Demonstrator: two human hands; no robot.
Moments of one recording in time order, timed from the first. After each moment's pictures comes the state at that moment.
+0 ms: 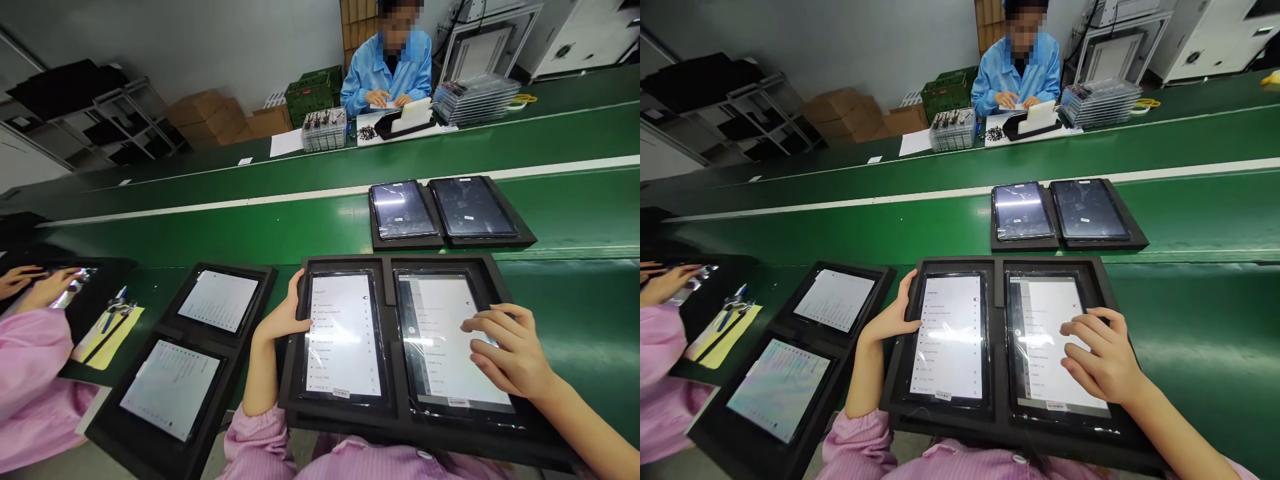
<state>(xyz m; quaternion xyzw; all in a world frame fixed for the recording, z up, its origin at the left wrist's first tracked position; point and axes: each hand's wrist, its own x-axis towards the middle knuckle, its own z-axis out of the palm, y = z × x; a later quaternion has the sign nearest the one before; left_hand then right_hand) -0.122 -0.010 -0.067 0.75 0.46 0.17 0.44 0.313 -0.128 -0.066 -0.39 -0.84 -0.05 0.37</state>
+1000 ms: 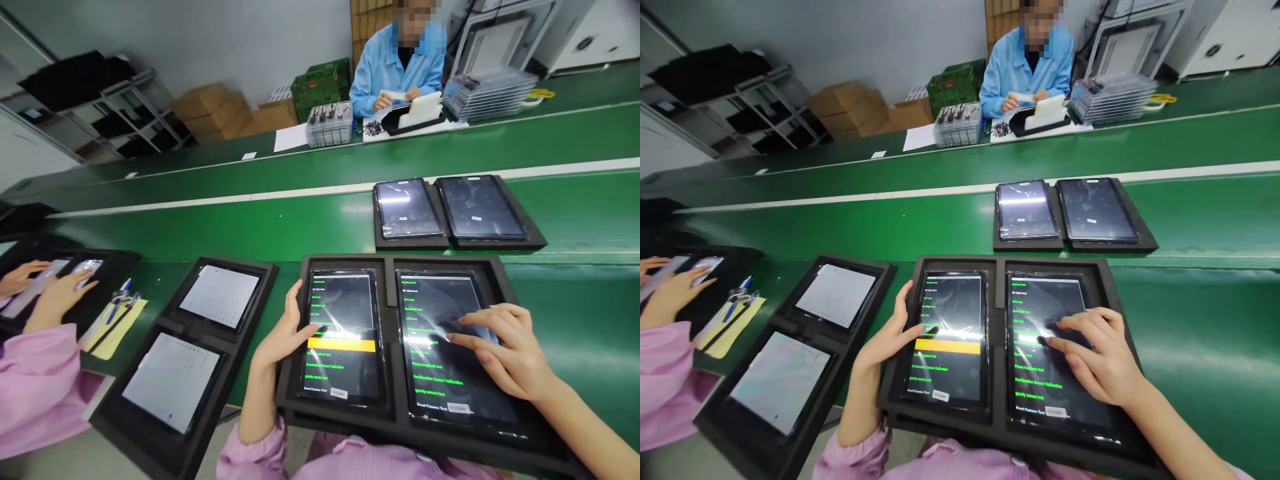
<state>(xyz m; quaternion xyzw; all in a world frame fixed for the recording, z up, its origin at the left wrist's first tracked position) -0.110 -0.052 -0.069 0.76 0.50 0.18 0.37 0.323 -0.117 -0.072 -0.38 -0.85 -0.01 0.38</state>
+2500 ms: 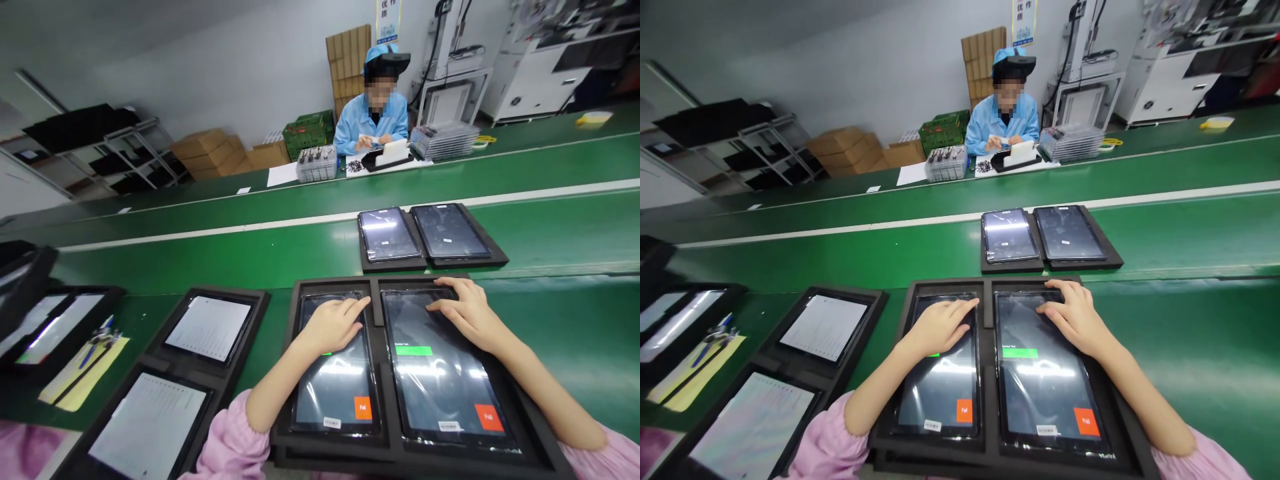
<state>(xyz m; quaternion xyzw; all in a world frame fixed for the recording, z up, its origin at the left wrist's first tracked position) -0.004 0.000 -0.051 0.95 0.30 0.08 0.07 0.347 -0.052 -0.099 -0.52 -0.81 -0.01 0.27</state>
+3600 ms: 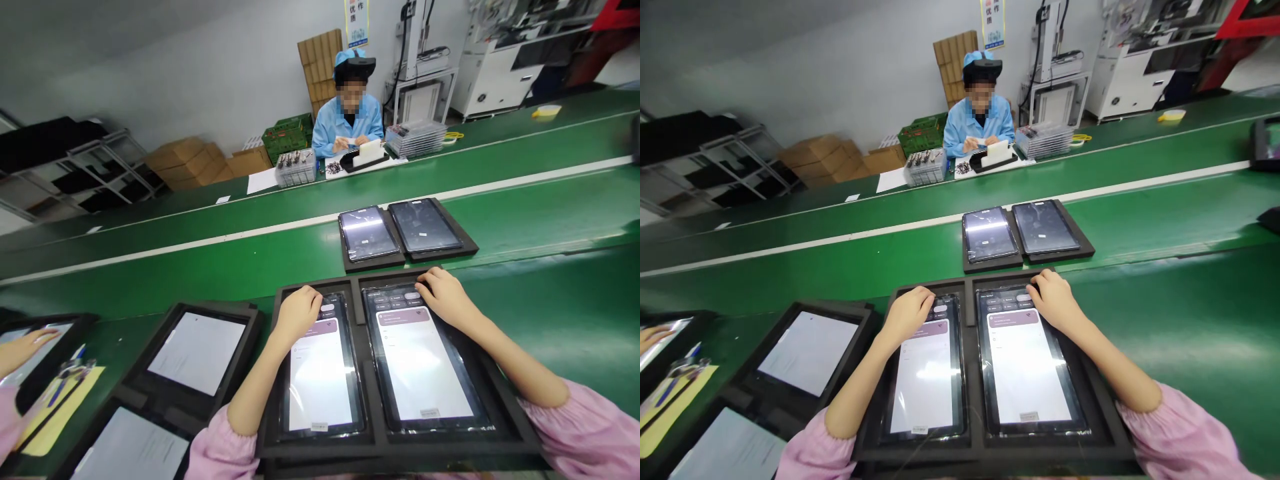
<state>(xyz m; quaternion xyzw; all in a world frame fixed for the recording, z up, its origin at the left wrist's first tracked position) -0.005 0.034 -0.027 0.83 0.54 0.03 0.11 0.352 -0.022 -0.092 -0.68 -0.69 0.13 0.21</state>
